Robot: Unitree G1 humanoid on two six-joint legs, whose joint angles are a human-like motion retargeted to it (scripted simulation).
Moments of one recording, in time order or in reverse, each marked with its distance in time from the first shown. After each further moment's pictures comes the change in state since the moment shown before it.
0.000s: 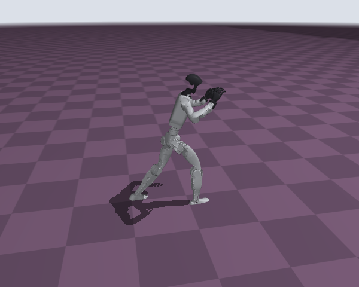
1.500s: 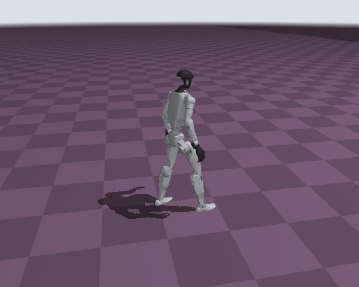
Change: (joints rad) left arm 0.261 -0.631 -0.382 1.436 0.022 0.246 -0.111; right arm 0.854 0.948 0.143 1.394 0.001 0.212 0.323; waist 0.399 -0.185 0.041; left_leg 0.054 -0.220 -0.138 -0.375 0.201 -0.007; right_leg 0.493 -0.196 -0.076 -0.450 0.198 0.000
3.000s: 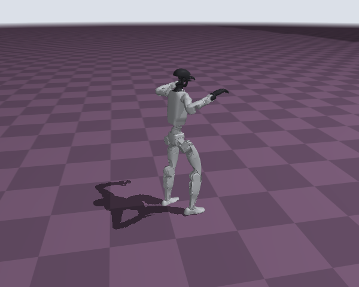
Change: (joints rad) left arm 0.535 1.187 1.174 -1.402 0.206 -0.161 -0.196; right arm 0.499 -0.911 -1.301 -1.387 -0.200 -0.172 0.259; waist -0.062 0.061 -0.096; left_leg -0.083 0.024 -0.004 -0.071 0.100 -0.037; right_leg -0.009 0.068 0.024 0.360 -0.177 -0.038
